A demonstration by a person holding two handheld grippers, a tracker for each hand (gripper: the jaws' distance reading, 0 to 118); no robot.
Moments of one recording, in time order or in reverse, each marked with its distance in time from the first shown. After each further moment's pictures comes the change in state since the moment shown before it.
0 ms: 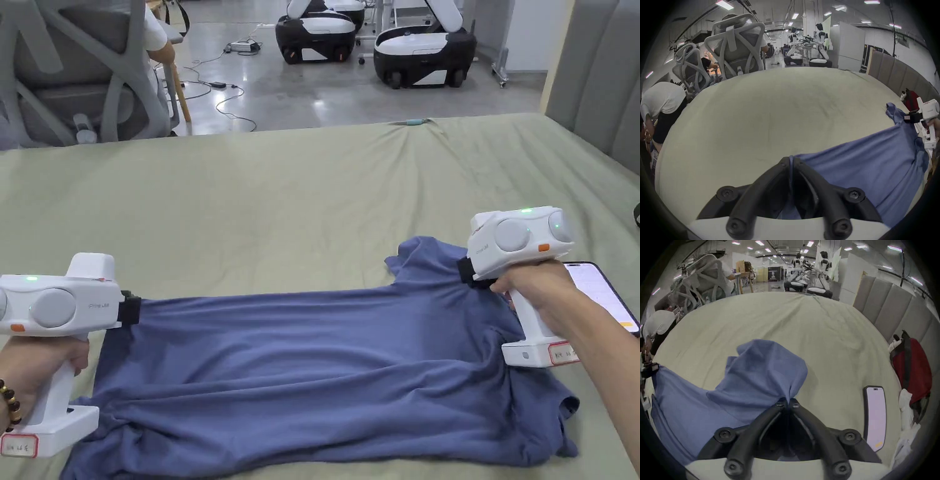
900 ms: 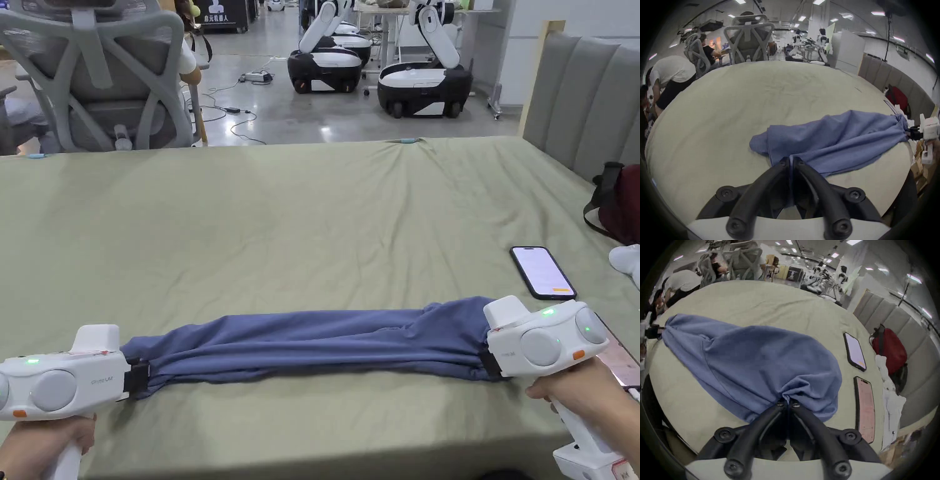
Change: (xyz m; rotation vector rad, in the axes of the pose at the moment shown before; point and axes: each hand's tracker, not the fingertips) left arm 0.020 -0.183 0.127 0.005 -0.061 0.118; right arm -0.022 -0.211 0.113 0.004 -0.048 0.231
